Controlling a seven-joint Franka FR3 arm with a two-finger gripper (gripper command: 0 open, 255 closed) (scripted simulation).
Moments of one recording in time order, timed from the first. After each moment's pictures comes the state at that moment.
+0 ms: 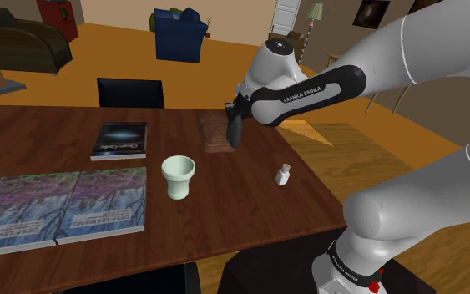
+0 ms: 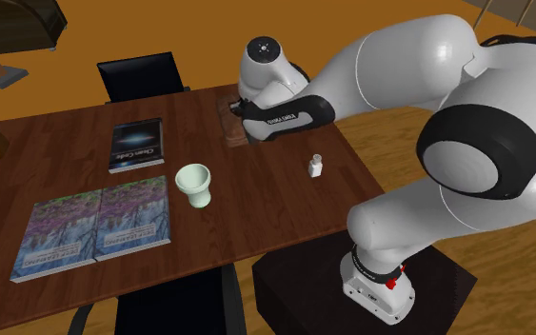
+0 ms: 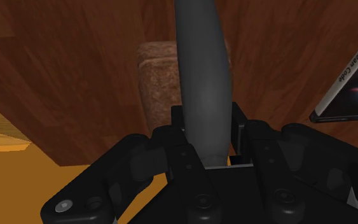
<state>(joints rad) -0.51 -0.35 0.55 -2.50 -0.15 2.68 0.60</state>
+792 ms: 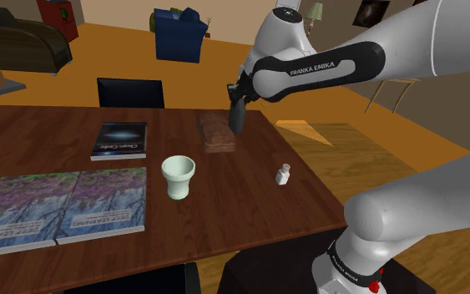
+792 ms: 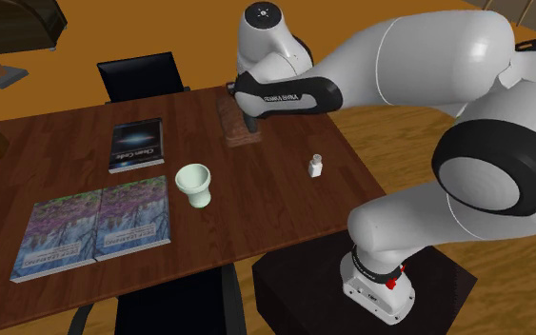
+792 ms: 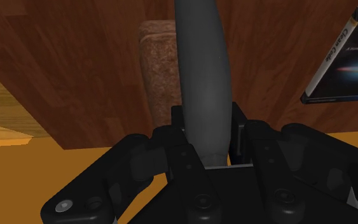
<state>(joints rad) -0.46 -0.42 0.49 -2.40 -0.07 2.51 0.52</state>
